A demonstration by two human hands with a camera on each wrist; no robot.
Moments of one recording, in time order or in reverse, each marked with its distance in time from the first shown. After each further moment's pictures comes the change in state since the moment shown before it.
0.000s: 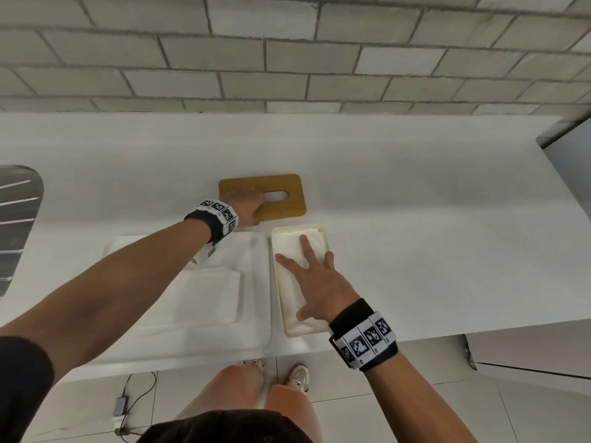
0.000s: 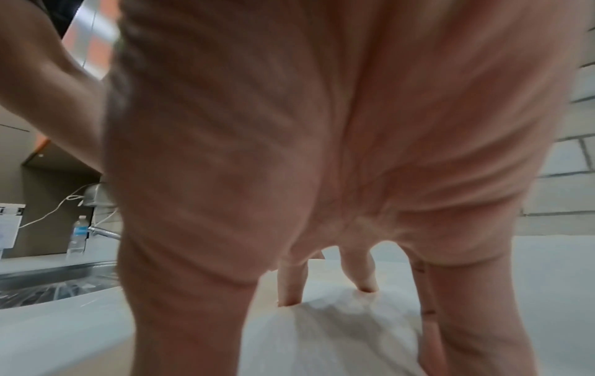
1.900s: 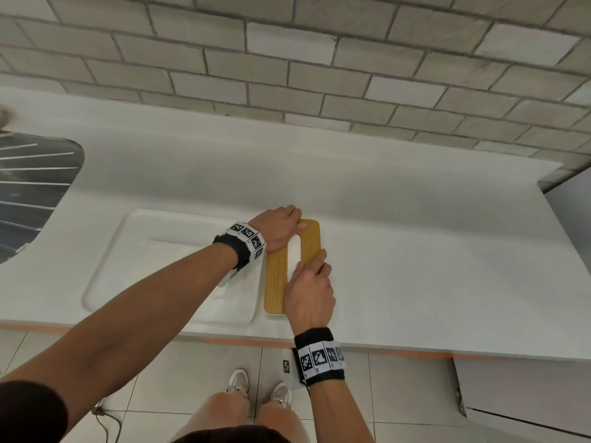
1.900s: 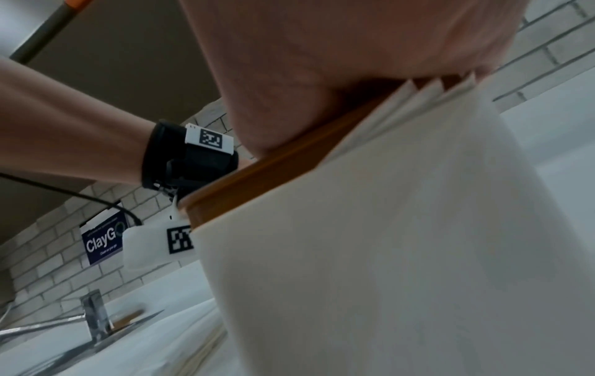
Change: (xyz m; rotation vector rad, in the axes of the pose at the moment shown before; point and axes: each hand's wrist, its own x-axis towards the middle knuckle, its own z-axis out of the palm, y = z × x) left_hand -0.056 0.114 0.021 -0.116 0.211 0.087; right_hand -0.018 -0.026 0.061 0.394 0.682 0.448
